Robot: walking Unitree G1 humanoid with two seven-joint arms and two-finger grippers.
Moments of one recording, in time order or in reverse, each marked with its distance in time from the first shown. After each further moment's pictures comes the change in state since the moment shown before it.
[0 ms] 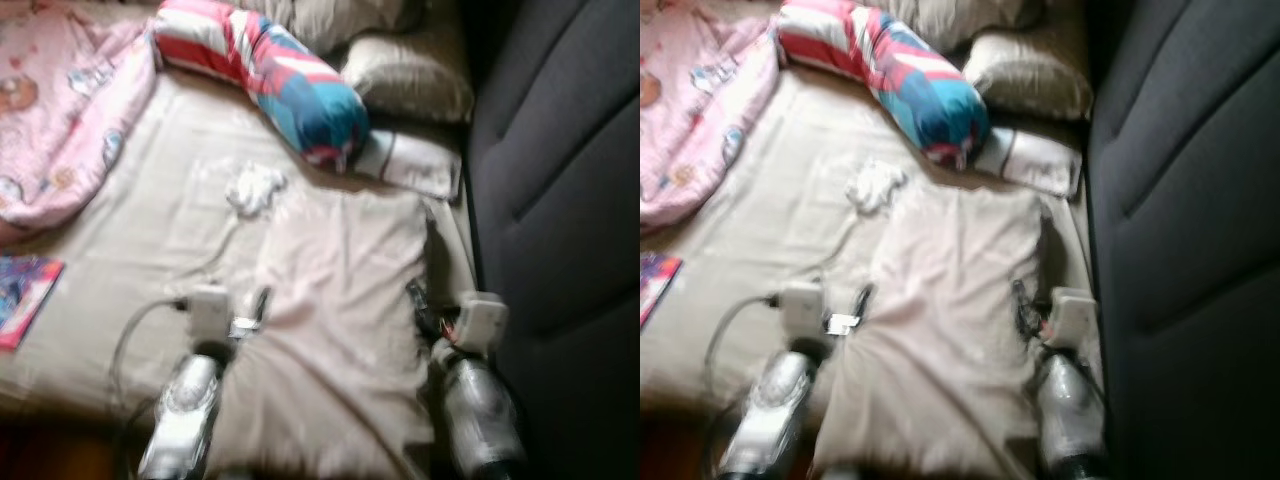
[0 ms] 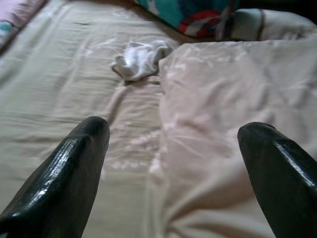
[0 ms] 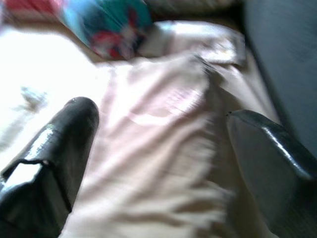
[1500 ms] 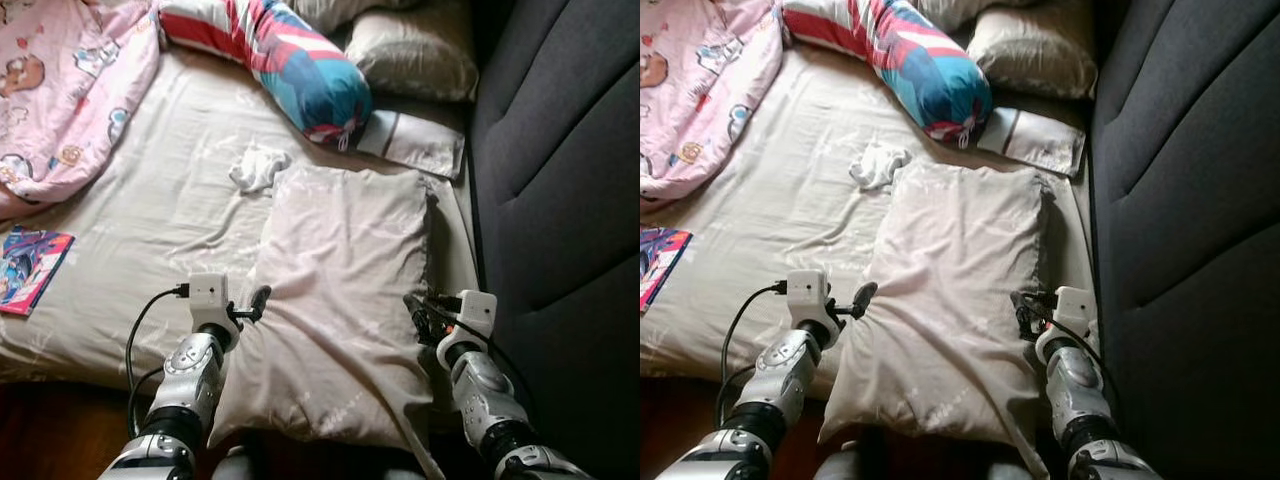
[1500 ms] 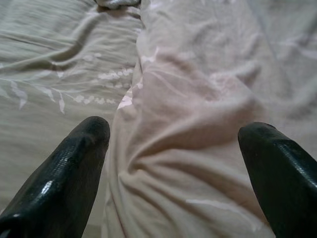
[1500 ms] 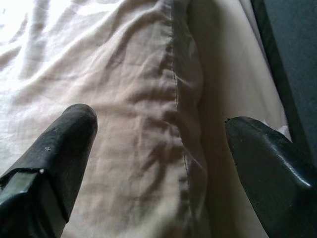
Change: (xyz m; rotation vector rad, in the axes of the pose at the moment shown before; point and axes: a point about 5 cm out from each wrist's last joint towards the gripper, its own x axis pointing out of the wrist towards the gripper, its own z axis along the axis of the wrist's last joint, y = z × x) left arm 0.046 -0.003 -0.008 -0.132 0.170 -0.100; right arm 0.008 -0.037 -0.016 0.089 0.249 -0.104
